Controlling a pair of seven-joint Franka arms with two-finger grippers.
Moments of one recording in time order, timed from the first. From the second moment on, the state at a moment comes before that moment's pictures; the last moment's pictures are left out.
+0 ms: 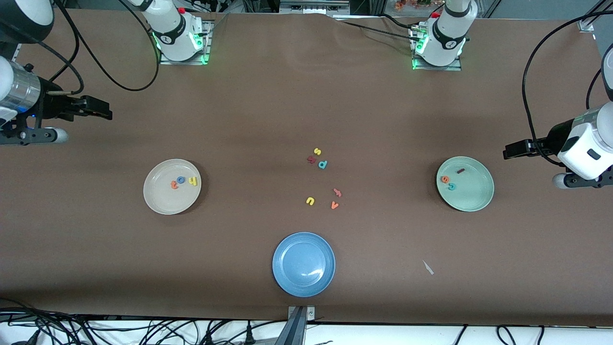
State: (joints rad) left arm 0.09 0.28 -0.09 -1.40 -0.02 1.50 -0.10; right arm 0.02 0.11 0.03 -1.56 0.01 1.44 0.00
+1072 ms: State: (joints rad) left arm 0.09 0.28 -0.09 -1.40 -0.02 1.50 -0.10; right arm 0.02 0.11 0.03 -1.55 0.00 1.44 0.00
